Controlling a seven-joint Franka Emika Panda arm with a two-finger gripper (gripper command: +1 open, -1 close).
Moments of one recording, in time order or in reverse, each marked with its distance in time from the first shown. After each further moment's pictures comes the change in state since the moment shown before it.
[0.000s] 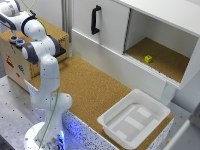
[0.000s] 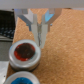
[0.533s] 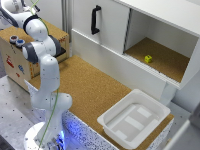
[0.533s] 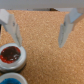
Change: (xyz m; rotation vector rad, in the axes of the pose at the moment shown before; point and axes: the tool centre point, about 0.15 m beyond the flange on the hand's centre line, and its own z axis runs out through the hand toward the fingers) arm -0.012 0.029 -0.006 -0.014 -0.008 0.128
